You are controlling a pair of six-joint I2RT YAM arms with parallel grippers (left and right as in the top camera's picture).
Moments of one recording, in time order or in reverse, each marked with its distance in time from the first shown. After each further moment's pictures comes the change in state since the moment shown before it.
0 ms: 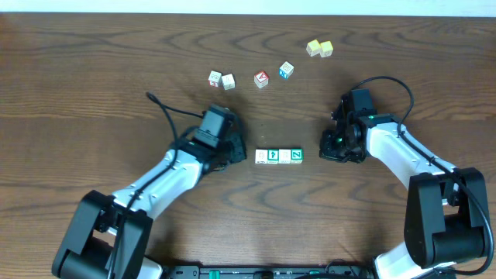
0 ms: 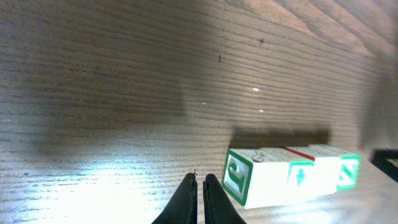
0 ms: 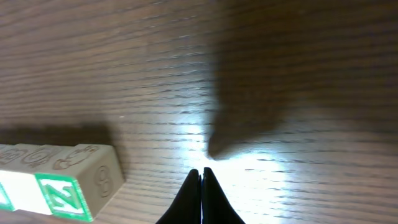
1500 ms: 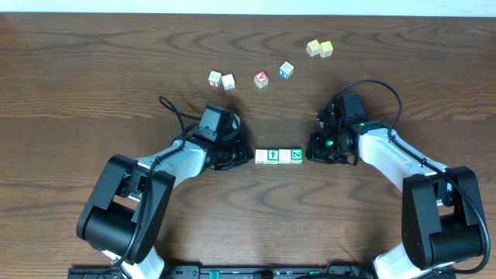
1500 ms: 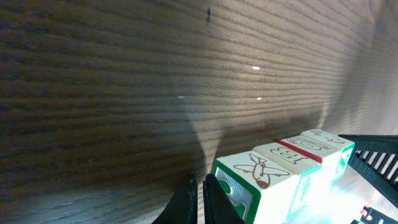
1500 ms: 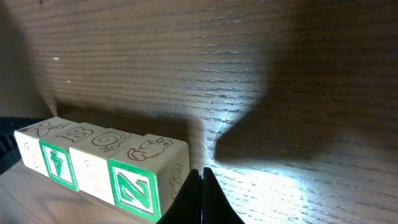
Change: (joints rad) left arm 0.036 0.208 0.004 0.161 0.272 -0.024; right arm 0.051 0.000 -0.056 0.132 -0.158 -0.006
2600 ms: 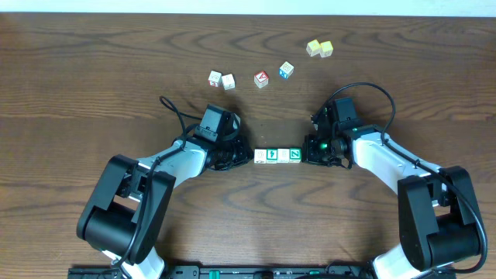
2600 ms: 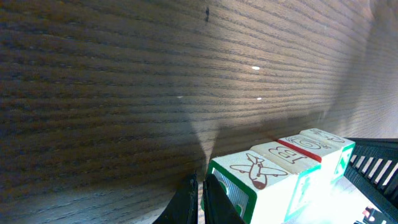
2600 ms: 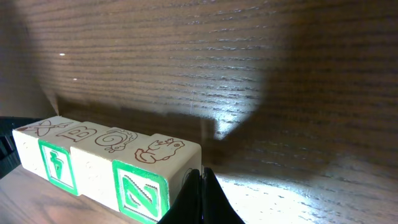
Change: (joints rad) left arm -0.010 0.000 0.000 0.001 -0.008 -0.001; right arm 0.047 0.000 -0.034 0.073 0.005 0.042
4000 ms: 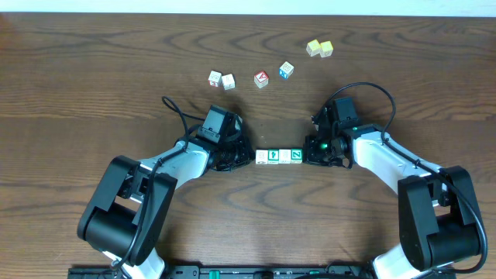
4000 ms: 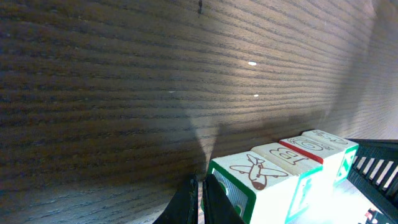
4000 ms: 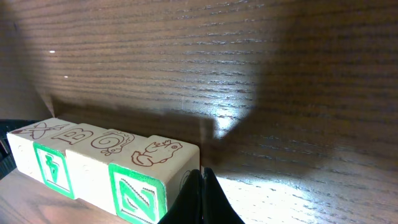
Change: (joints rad) left arm -0.017 -0.004 0.000 0.000 -0.017 -0.018; right arm 0.000 0.000 0.010 -0.030 0.016 0.000
